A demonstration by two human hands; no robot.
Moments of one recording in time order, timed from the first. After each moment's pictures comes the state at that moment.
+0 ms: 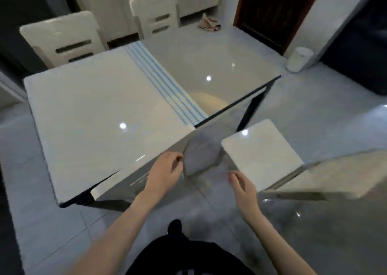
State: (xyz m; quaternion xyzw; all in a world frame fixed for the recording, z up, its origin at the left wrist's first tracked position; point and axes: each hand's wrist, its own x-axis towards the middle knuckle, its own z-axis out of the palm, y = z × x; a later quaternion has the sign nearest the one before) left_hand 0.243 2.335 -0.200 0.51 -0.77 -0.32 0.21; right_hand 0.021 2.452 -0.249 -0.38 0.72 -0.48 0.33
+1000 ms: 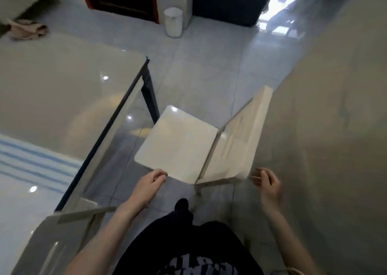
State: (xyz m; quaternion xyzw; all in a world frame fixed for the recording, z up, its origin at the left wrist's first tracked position) left_hand -0.073 2.308 -0.271 0.34 -0.79 -0.50 -0.09; right_hand -0.269 2.605 -0.293 0.07 0.78 -0.62 0.10
